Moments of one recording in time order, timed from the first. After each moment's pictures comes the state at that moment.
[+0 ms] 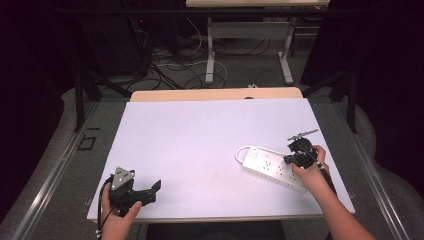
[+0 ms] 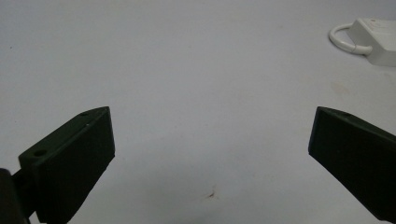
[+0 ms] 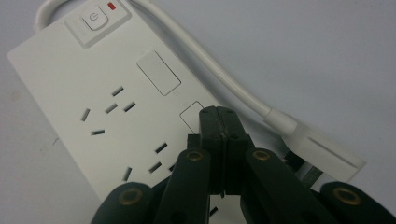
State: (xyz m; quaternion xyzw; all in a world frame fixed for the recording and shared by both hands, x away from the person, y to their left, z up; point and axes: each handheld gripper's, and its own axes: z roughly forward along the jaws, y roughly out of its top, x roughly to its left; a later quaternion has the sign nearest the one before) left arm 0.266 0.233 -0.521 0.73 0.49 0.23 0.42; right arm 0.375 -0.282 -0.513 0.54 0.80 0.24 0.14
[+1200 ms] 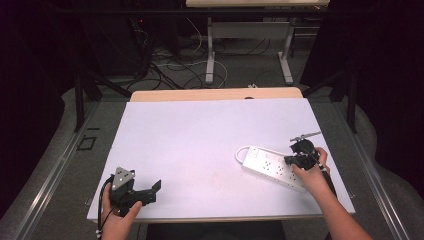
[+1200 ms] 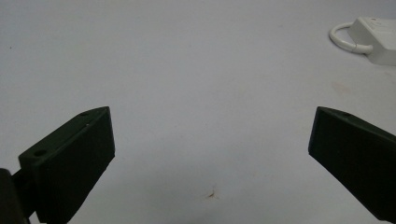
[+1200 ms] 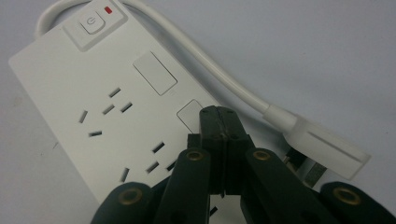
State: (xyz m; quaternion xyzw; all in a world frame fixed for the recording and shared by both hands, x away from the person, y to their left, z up) left arm 0.266 0.232 -0.522 0.73 0.49 0.23 0.42; right arm 0.373 -0.289 -0.518 0.54 0.79 0.26 0.14
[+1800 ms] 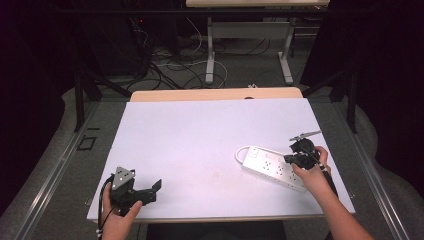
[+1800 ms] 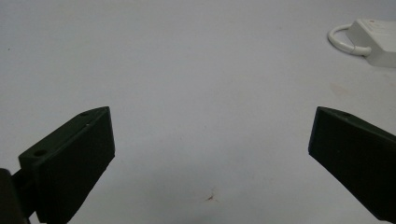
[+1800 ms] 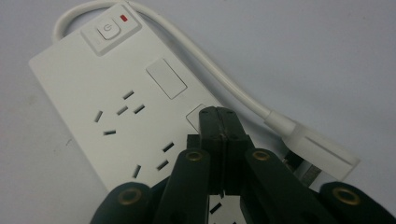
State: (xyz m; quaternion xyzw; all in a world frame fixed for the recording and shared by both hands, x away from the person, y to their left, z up) left arm 0.267 0.231 -0.522 0.73 0.49 0.23 0.42; right arm 0.367 -0.285 -0.507 0.52 0.79 0.27 0.16
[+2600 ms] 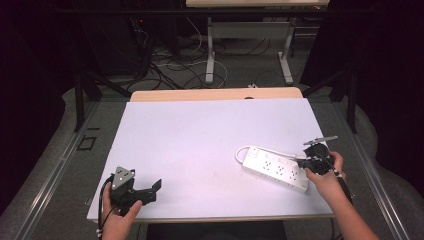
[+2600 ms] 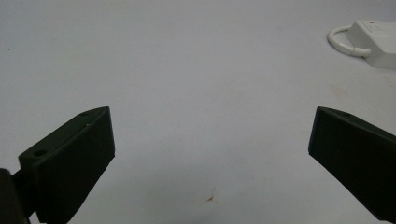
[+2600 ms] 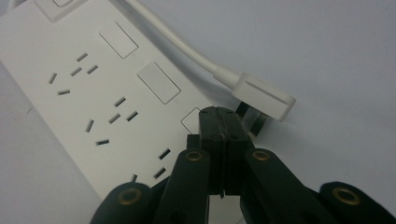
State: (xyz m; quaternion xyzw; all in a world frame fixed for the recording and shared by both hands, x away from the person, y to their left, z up) left arm 0.267 0.231 -0.521 0.73 0.49 0.23 0.43; right arm 0.351 -0.320 -0.509 0.55 0.78 0.25 0.16
